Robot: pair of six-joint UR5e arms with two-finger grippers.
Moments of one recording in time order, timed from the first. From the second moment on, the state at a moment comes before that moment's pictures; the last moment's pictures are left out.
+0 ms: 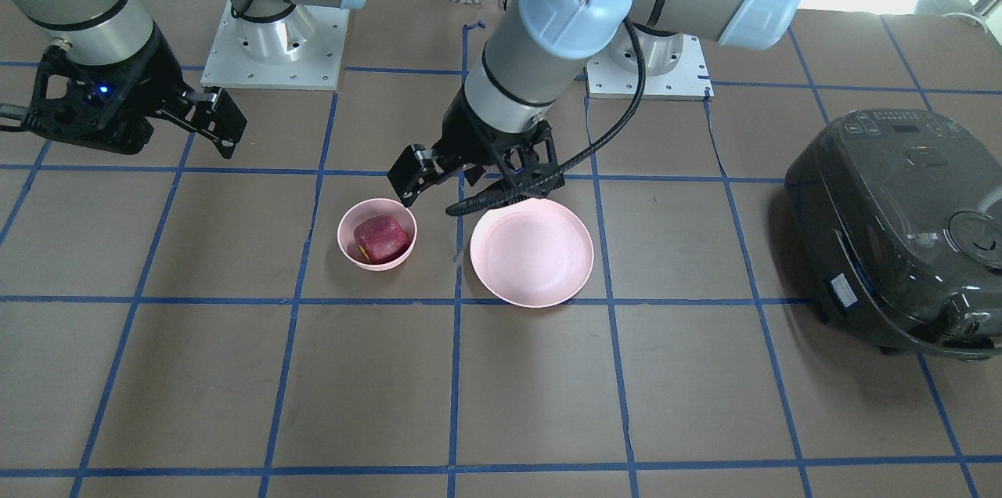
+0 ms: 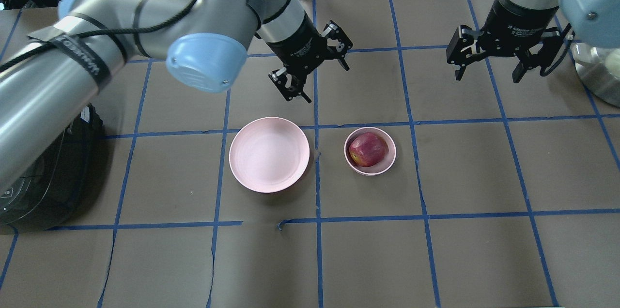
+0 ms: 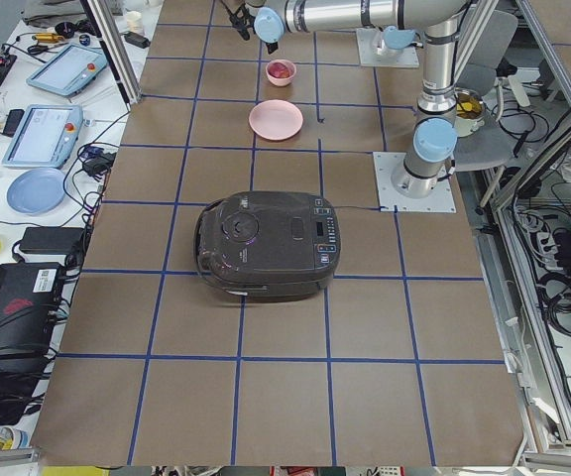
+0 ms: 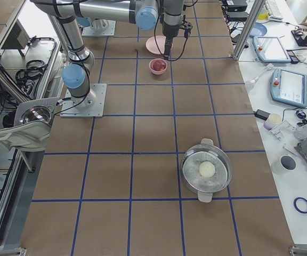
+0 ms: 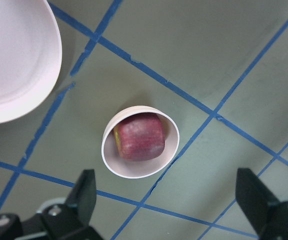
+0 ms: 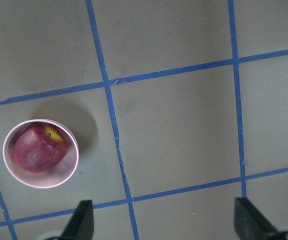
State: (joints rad) left arm -1.85 -1.79 -1.51 -1.32 1.20 -0.81; right arm 1.49 -1.56 1.60 -1.53 -1.63 0.08
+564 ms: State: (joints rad) left arm -1.82 -1.59 -1.54 -1.54 1.38 -0.44; right arm 1.57 -1.59 1.60 -1.52 -1.61 0.09
